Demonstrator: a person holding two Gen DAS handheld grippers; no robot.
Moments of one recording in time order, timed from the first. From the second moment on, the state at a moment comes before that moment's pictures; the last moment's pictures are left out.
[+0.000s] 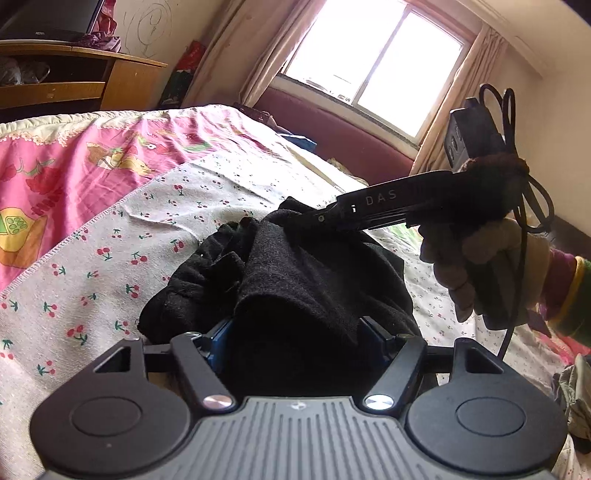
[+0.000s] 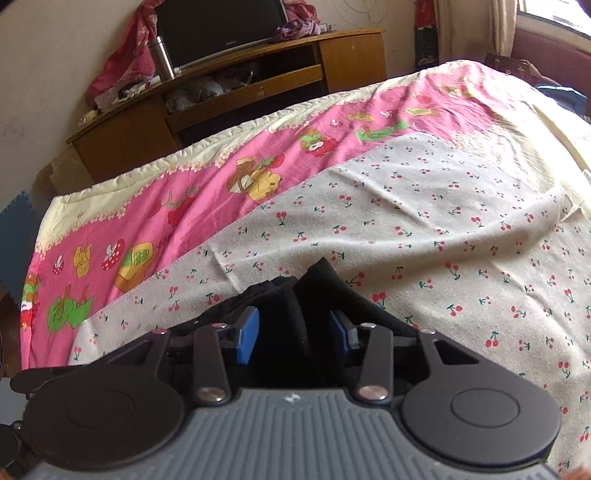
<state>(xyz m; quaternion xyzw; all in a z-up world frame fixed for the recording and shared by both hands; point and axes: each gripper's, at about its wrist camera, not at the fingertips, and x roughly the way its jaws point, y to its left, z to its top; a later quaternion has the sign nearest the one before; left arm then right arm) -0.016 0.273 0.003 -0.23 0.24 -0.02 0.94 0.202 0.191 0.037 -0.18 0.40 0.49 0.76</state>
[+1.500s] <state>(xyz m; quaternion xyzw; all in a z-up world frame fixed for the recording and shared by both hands) -0.016 0.303 0.045 -0.08 0.20 0.03 0.98 0.184 0.193 0.032 -0.07 0.35 0.47 0.81</state>
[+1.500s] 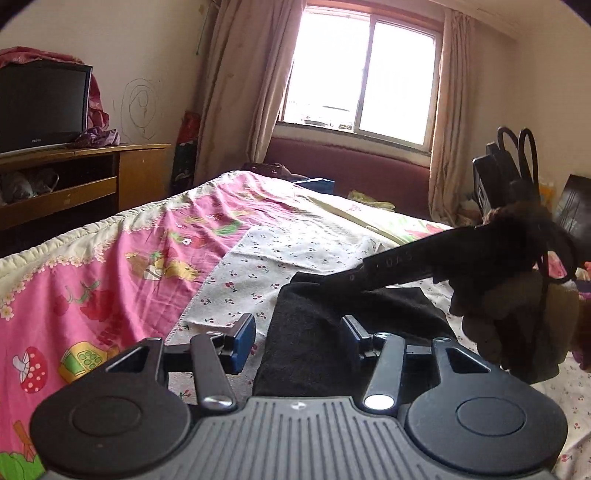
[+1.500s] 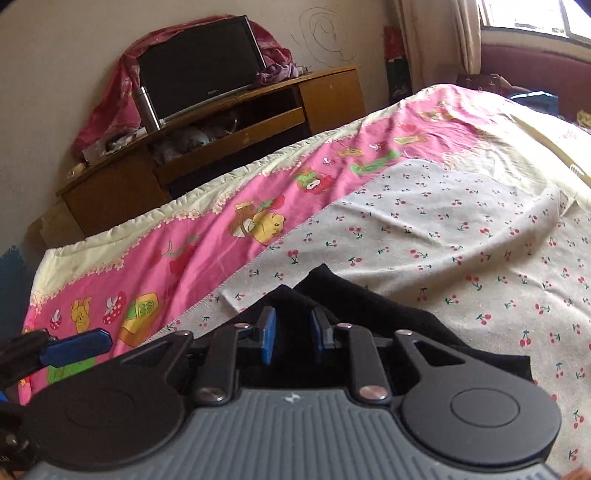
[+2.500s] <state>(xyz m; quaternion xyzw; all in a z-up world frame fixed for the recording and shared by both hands) 0.016 0.301 0.007 -0.09 0.27 0.02 0.96 0.277 0.177 0.019 -0.19 0.42 0.64 0.61</state>
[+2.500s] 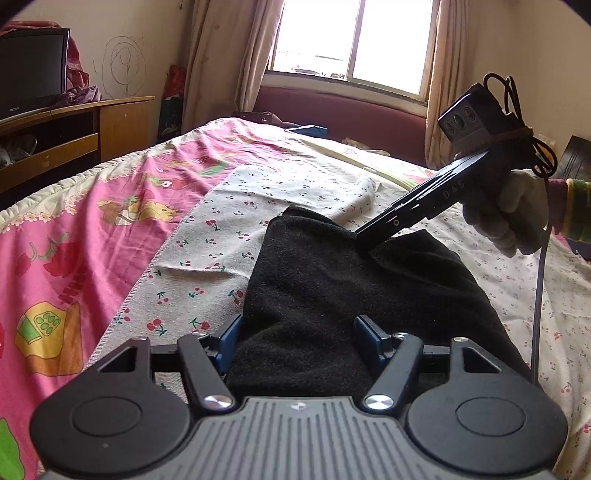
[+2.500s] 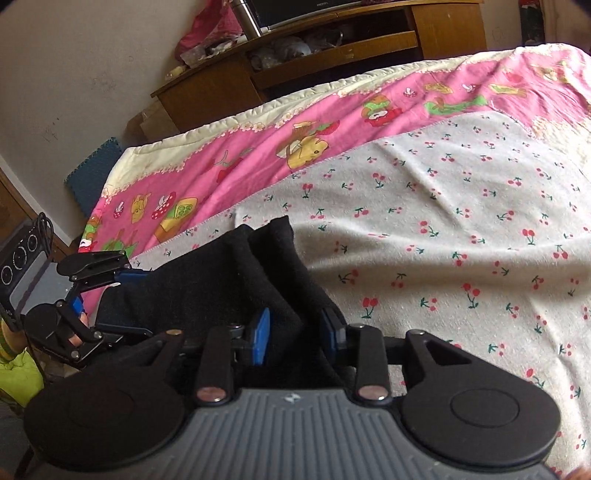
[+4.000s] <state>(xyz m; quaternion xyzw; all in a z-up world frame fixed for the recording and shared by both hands) 0.002 0.345 0.026 -0.12 0.31 -0.06 0.94 0.113 0.062 0.038 0.06 0.41 0.40 0.82</state>
